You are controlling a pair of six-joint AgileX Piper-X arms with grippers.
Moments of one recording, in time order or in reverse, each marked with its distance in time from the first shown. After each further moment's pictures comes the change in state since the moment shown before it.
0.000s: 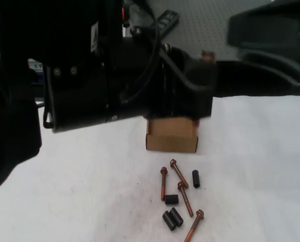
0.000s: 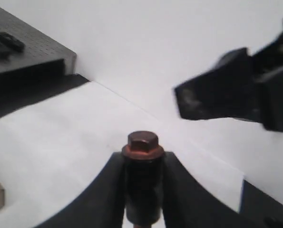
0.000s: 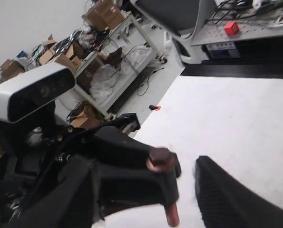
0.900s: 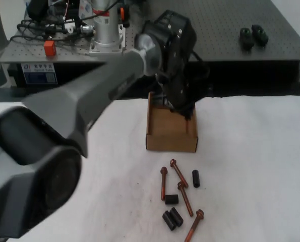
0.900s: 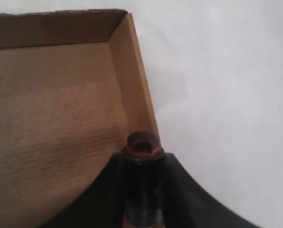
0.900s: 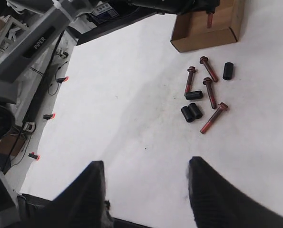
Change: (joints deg) left arm 10.6 69.8 -67.2 41.7 -3.1 -8.4; right arm -4.4 -29.5 -0.1 45.2 17.2 5.4
